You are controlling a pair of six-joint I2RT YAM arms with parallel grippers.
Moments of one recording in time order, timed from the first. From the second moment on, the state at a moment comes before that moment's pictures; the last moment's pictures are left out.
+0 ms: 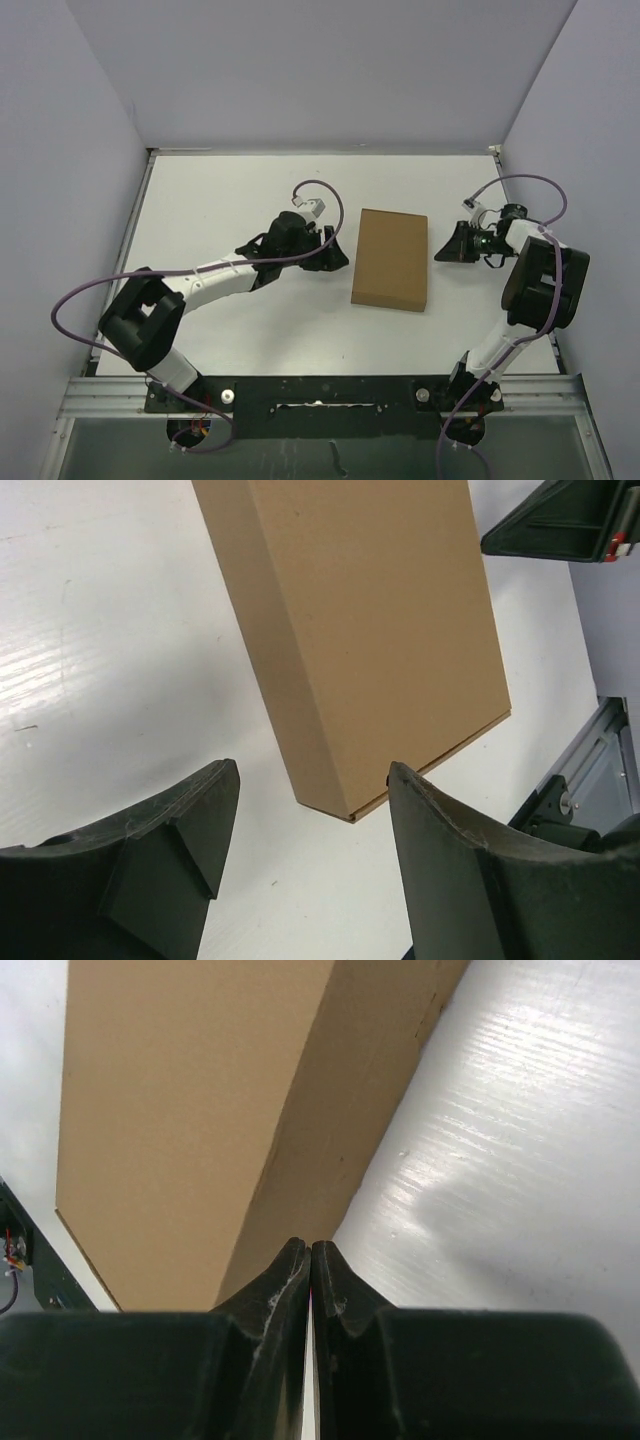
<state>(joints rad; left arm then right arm) -0.74 1.59 0.95 0.09 0.18 -0.65 -0.37 1.77 1.10 -0.67 -0.88 -0.38</state>
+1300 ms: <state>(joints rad) -0.64 1.76 1.04 0.11 0.26 -0.62 -0.15 1.85 1.09 -0.69 -0.89 -0.41</state>
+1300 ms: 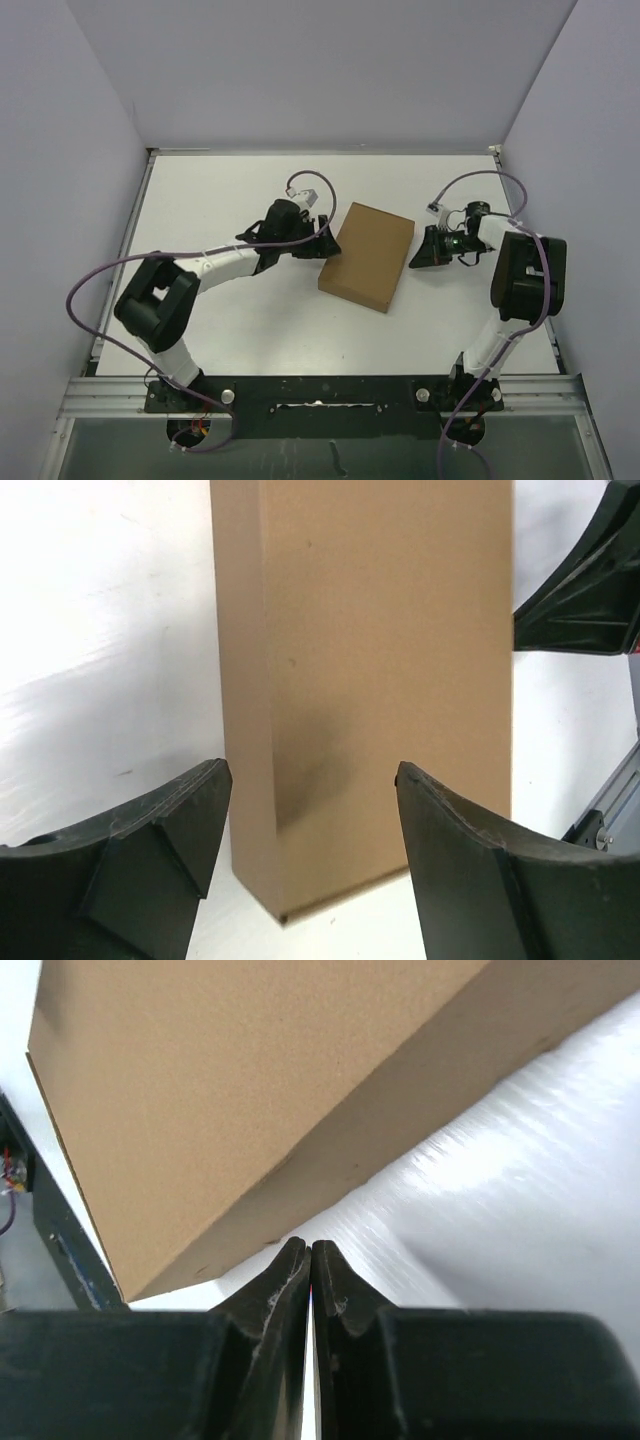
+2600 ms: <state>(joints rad) -0.50 0.80 1.10 -0.37 0.16 -0.60 -0.29 1.15 1.68 -0.83 -0.96 -0.39</state>
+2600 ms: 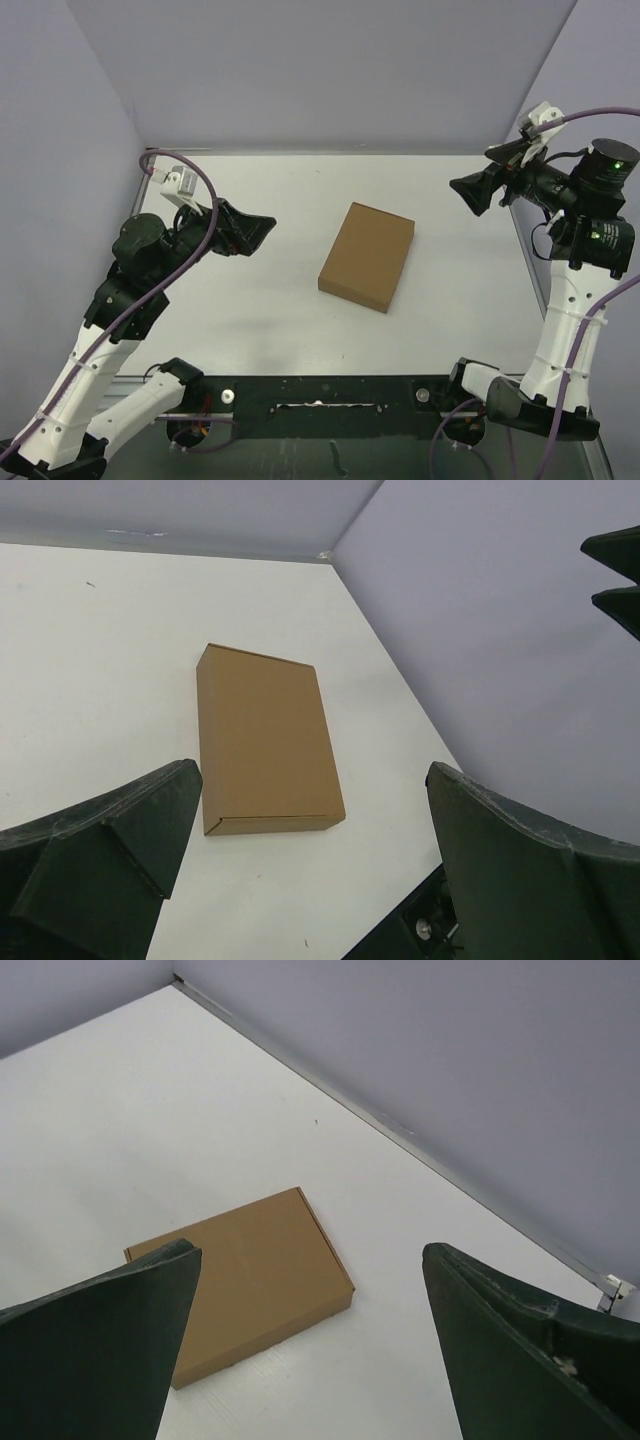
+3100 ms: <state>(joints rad) -0.50 0.76 1.11 -0.41 0.17 -0.56 -0.30 1.14 1.72 -0.80 -0.90 -0.16</state>
